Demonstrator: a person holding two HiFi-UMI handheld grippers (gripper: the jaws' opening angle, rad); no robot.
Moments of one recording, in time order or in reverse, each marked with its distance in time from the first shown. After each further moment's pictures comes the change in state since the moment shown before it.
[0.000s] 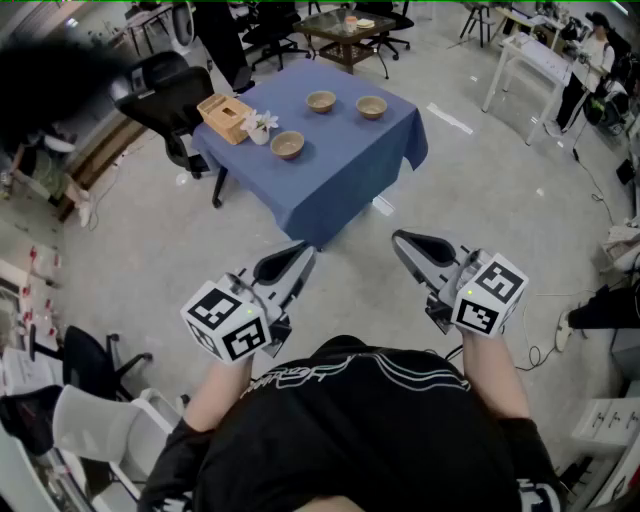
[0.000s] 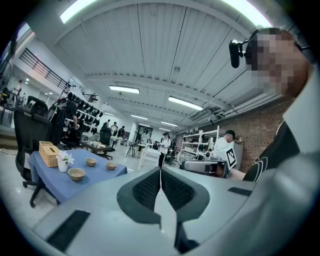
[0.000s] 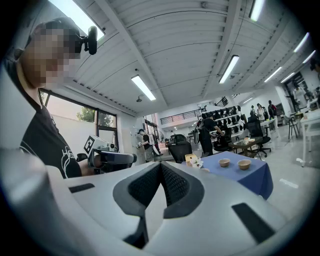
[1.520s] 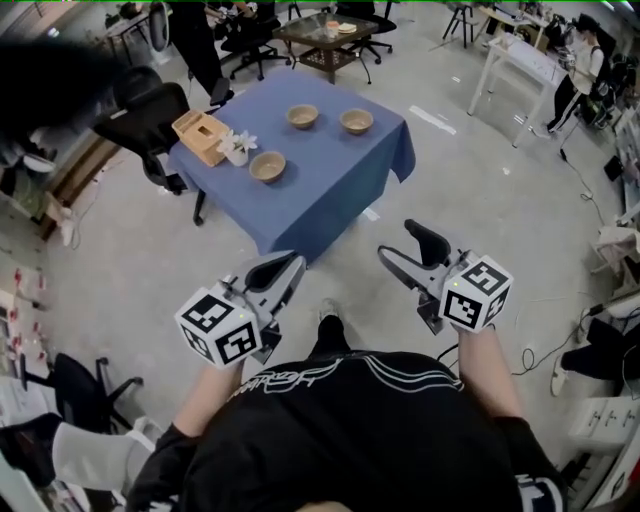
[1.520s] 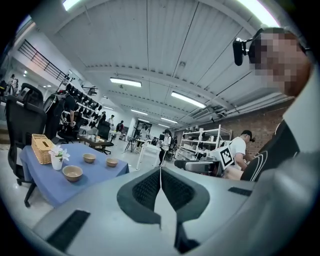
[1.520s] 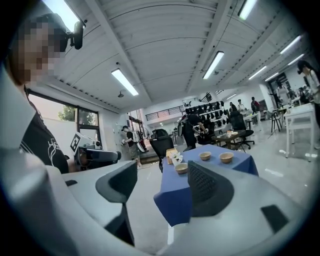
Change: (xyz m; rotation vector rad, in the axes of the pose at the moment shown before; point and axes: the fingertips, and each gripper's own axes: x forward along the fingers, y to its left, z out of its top) left arm 0.063 0.073 -0.011 -0.040 0.054 -0.027; right arm 0.036 -0.114 -0.026 0.080 0.054 -0.166
